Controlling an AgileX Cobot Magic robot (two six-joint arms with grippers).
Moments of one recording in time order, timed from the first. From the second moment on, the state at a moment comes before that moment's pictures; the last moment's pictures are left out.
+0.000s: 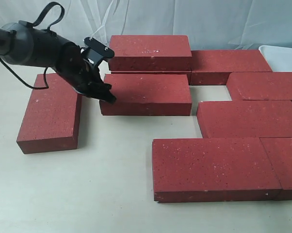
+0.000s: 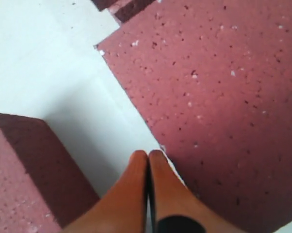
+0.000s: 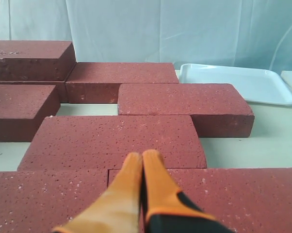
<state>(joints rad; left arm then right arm) -0.41 2.08 -1.33 0.15 0.38 0.09 -0.01 0.01 0.00 0.00 0.31 0.00</state>
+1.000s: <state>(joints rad) -0.40 1.97 -1.33 0.16 0.36 0.09 -0.01 0.01 0.00 0.00 0.31 0.00</state>
